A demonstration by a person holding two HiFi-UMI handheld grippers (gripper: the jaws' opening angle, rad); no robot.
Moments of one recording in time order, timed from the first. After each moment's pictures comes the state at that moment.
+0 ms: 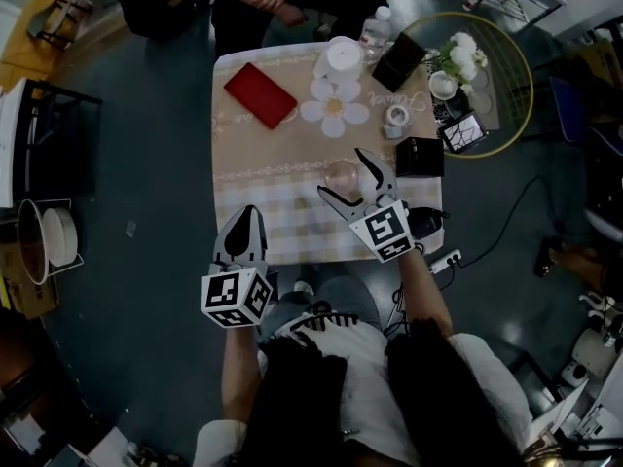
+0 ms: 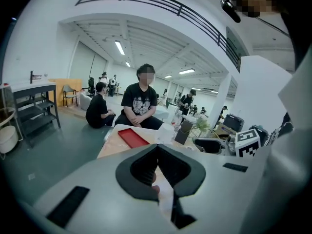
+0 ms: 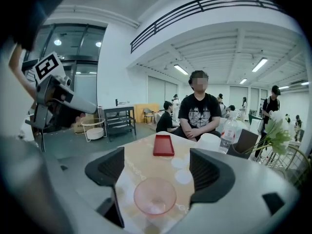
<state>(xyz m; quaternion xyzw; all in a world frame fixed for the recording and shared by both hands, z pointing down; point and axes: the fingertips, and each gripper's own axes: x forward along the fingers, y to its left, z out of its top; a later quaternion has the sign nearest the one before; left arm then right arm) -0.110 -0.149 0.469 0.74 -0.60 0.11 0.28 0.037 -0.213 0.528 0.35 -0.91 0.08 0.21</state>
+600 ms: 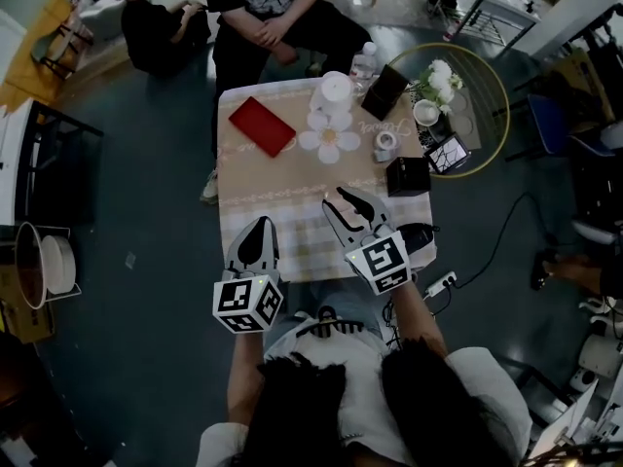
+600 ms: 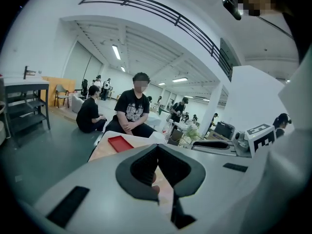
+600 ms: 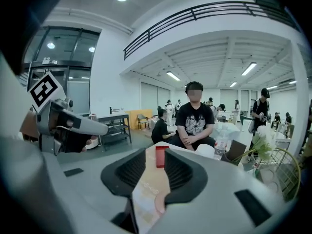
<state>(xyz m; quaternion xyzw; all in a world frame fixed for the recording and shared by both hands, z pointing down) -0.095 -0.149 0.441 0.78 -0.57 0.06 0.26 0.026 -0.183 0.456 0.40 -0.90 0.09 0.17</state>
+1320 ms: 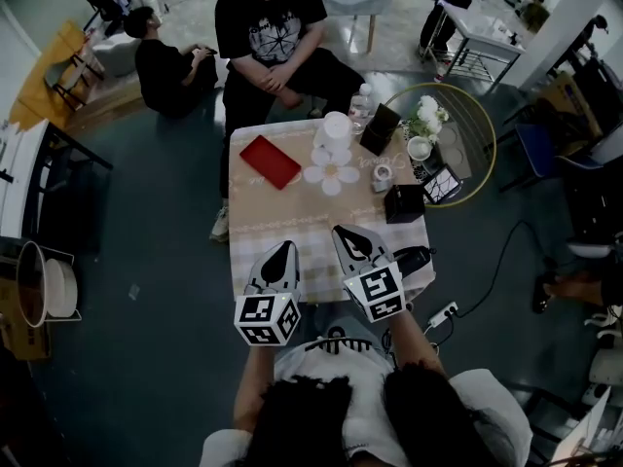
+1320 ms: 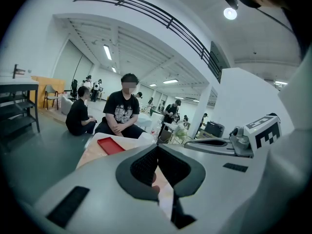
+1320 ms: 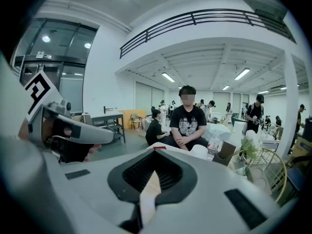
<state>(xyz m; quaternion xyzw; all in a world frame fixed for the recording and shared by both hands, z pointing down) -0.066 -0.125 0.423 0.82 -0.52 0.05 0.24 0.023 -0.148 0.430 0.45 -0.87 0.08 0.18</state>
